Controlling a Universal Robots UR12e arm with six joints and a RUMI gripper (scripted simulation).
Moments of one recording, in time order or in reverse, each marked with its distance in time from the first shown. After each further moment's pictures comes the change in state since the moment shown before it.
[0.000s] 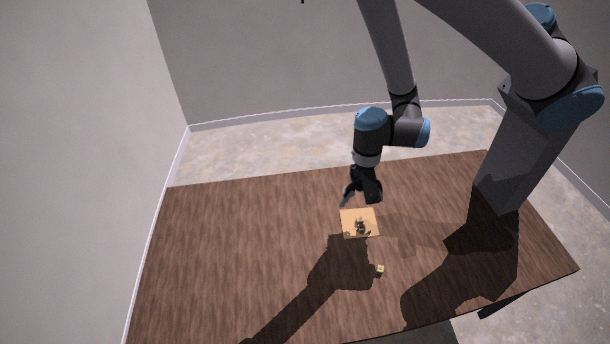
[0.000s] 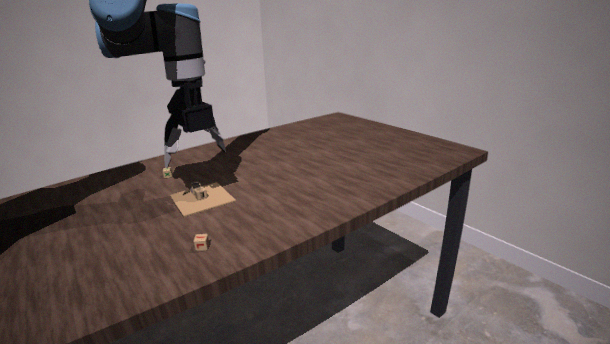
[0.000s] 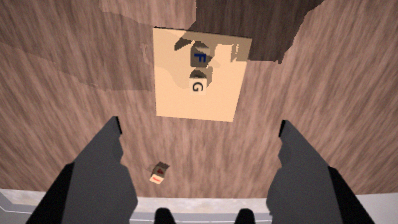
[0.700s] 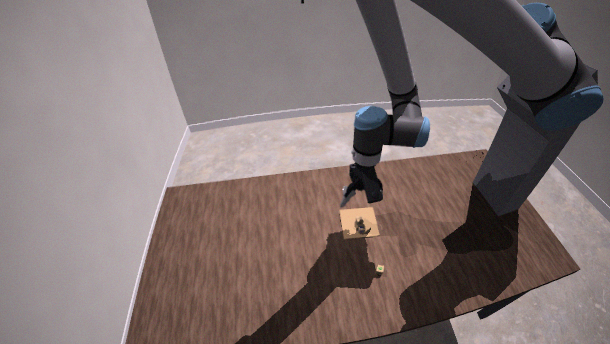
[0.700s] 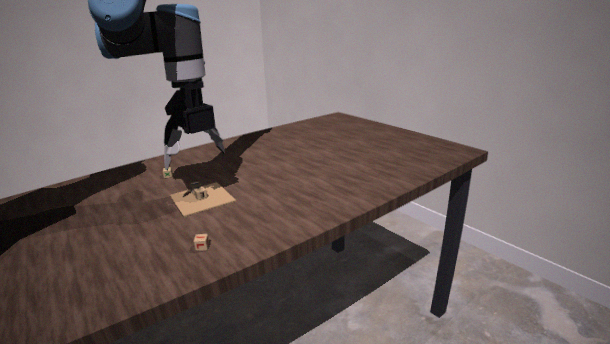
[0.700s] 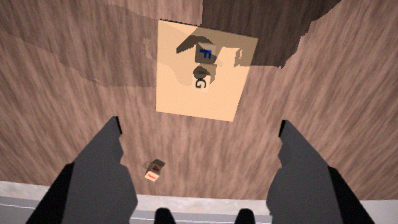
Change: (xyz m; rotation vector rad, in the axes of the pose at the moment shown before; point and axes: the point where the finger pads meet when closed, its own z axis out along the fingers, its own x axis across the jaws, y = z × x) arm -0.004 0.005 0.001 0.000 -0.003 -0.061
